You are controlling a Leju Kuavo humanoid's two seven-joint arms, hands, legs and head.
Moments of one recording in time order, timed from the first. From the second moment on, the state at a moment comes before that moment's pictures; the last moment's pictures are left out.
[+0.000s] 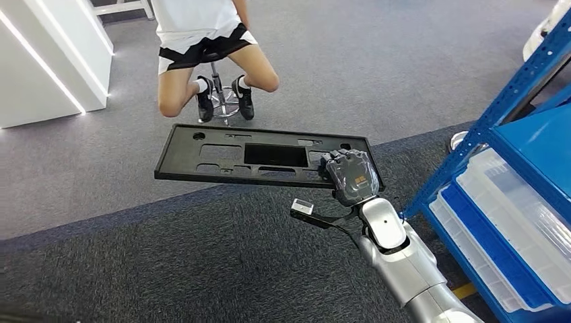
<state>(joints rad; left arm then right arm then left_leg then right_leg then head) -0.01 -0.05 0.29 -0.19 -0.45 -0.12 0.07 -0.57 -0.06 0.61 -1.07 1.35 -0.44 -0.06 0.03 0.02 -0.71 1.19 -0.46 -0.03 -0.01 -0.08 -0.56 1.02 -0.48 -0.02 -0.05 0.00</state>
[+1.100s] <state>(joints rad) -0.02 -0.07 0.31 -0.19 -0.49 -0.12 0.06 -0.54 -0.14 0.56 -1.19 1.35 -0.41 -0.07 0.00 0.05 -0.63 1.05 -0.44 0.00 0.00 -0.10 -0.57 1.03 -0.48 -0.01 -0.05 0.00</state>
